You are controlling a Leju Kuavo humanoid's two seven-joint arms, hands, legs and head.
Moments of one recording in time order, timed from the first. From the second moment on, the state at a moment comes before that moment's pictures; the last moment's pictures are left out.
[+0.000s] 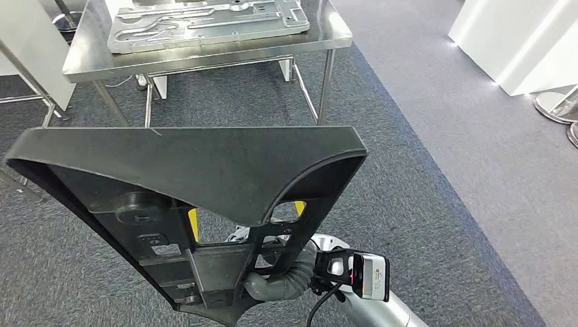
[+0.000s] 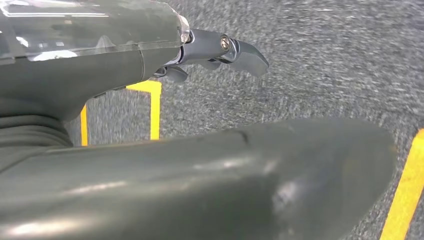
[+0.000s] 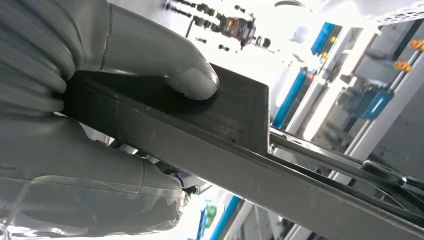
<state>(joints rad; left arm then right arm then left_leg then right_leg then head) -0.09 -0.01 1.28 -0.22 -0.91 0.00 -0.22 -0.37 0.05 0.74 -1.61 -0.06 0.53 -0.68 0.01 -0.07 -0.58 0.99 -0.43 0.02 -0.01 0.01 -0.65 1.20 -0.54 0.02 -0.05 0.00</state>
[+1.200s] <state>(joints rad) -0.09 -0.01 1.28 -0.22 -0.88 -0.08 -0.27 -0.38 0.04 0.76 -1.61 -0.04 0.48 -0.68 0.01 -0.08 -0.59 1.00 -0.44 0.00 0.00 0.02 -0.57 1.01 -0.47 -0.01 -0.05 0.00</state>
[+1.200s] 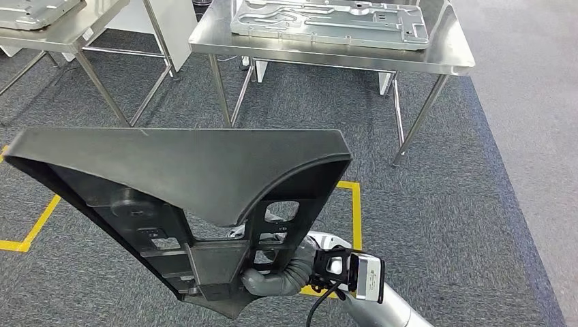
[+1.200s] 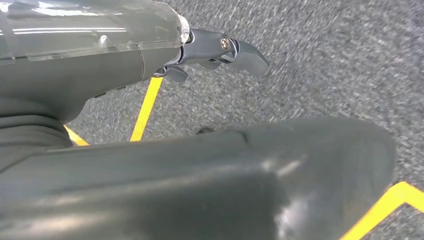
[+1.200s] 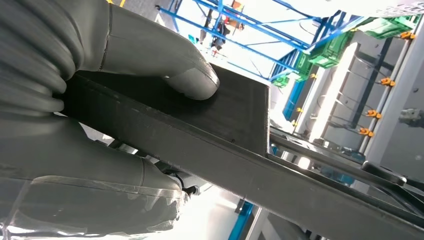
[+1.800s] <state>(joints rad) -0.09 -0.01 1.28 -0.22 -0.88 -0.07 -0.30 -0.38 0.04 0.74 -1.61 -0.04 0.50 -0.68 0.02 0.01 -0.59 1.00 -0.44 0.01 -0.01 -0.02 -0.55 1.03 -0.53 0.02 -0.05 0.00</state>
